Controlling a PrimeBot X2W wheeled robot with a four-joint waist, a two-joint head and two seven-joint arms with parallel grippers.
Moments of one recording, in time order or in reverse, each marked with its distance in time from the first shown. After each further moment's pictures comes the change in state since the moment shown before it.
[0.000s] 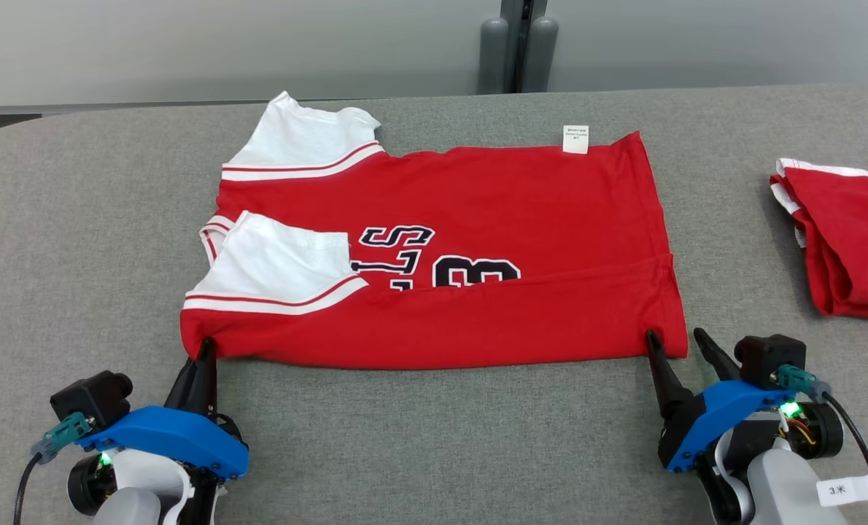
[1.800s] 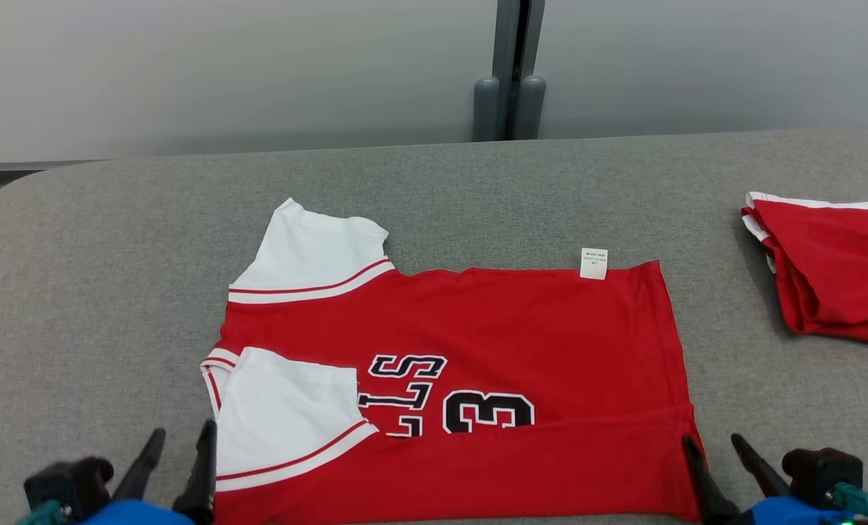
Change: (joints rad) left arm 0.368 0.139 -0.034 -0.447 0.058 0.137 0.132; right arm 0.405 0.000 -0.033 -0.396 0.054 0.000 0.140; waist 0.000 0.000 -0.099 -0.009
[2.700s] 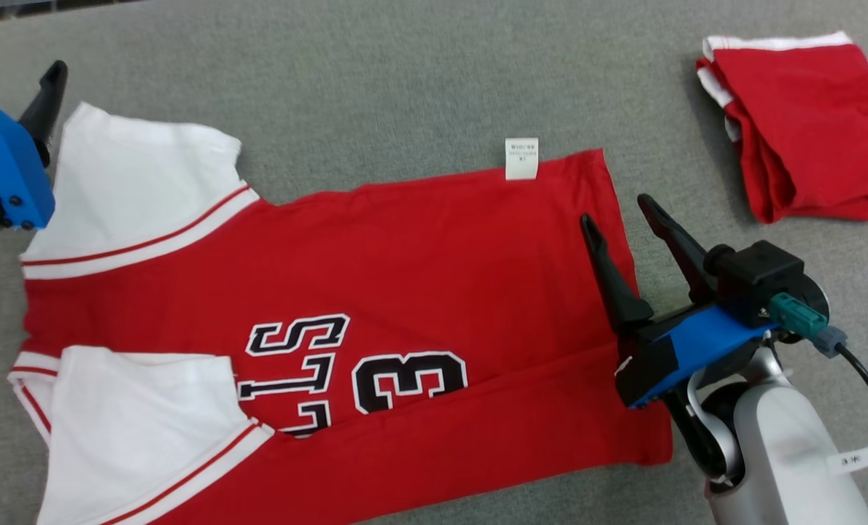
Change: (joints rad) left arm -0.968 0.270 -0.111 0.380 0.077 -0.181 0.382; right arm -0.442 0.000 0.210 -0.109 -0.063 0.000 0.000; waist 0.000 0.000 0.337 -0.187
